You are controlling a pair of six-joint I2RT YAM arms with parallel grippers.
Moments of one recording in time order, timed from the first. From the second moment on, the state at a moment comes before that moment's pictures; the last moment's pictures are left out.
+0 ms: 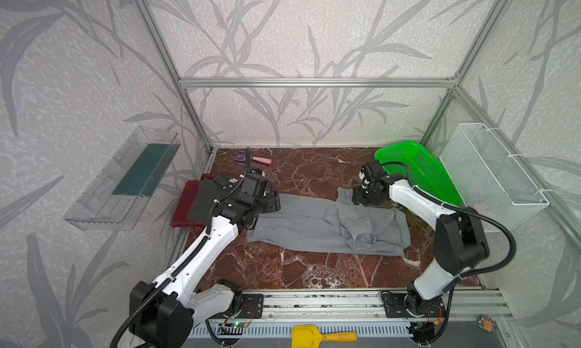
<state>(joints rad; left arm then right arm) -0.38 1.12 0.97 -0.66 -0.12 -0.39 0.34 1.76 1.27 -0.69 -0.06 0.35</state>
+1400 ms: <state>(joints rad) -0.38 0.94 0.89 -0.66 -0.23 -0.30 0.45 1.32 1.49 -0.66 -0.11 0.29</state>
